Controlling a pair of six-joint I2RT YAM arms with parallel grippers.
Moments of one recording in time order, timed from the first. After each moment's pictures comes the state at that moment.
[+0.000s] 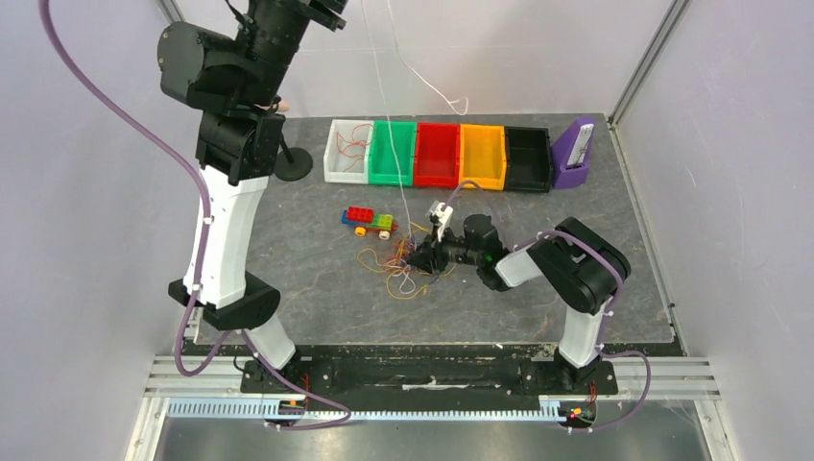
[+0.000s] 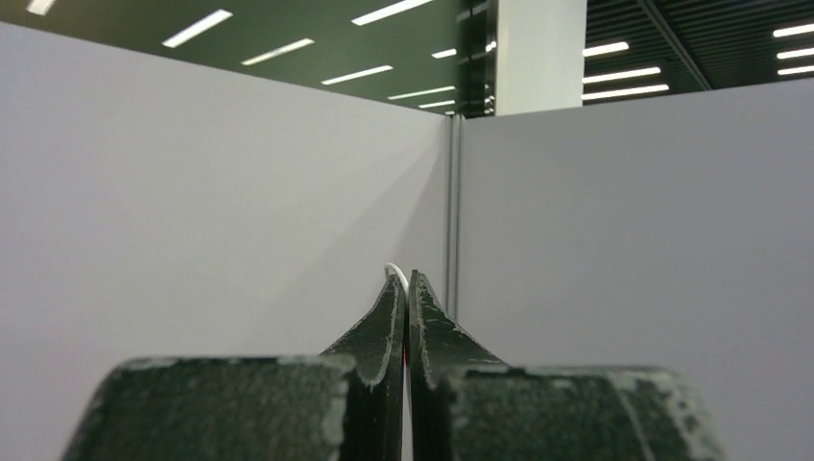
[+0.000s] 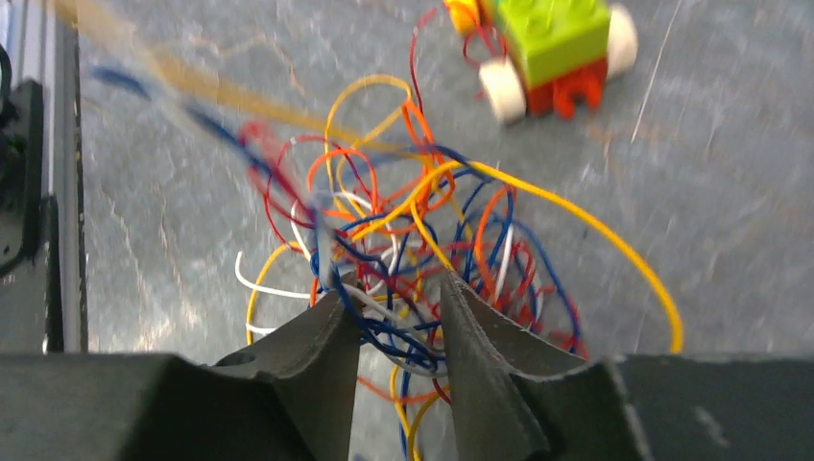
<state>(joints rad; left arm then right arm) -0.55 1.72 2.57 -0.06 0.23 -0.23 0.64 1.88 0.65 0.94 -0.57 0.15</state>
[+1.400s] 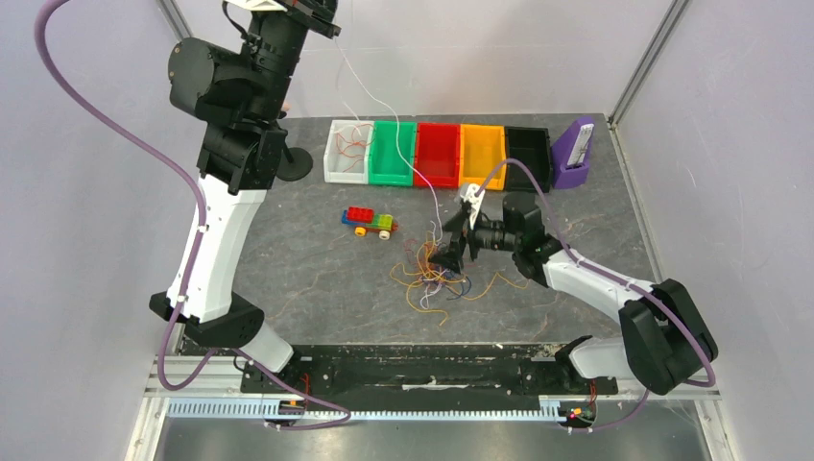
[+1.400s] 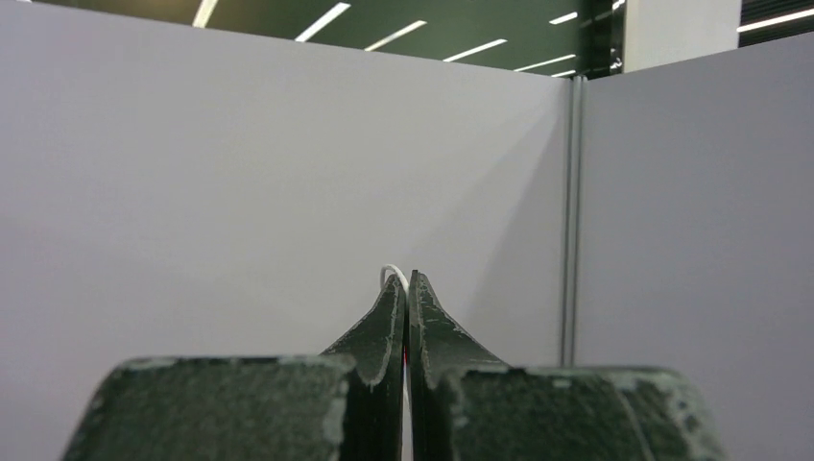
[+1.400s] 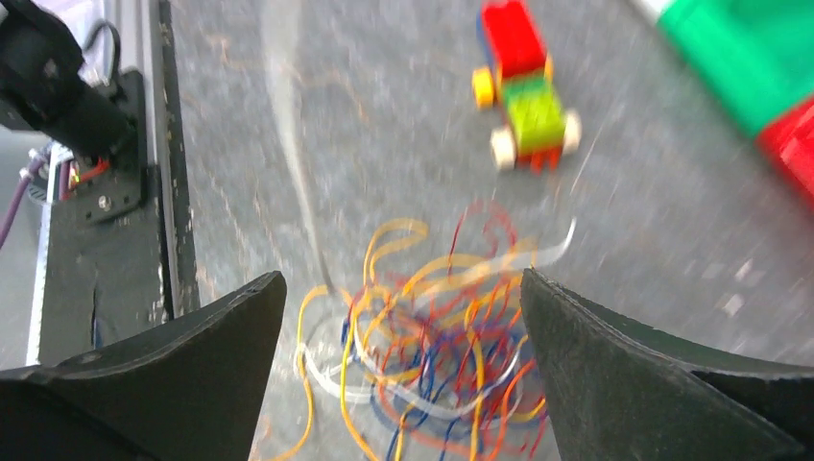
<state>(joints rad) -0.55 1.58 2.30 0.05 0.03 0.02 0.50 1.33 0.59 0.35 -0.74 -0.02</state>
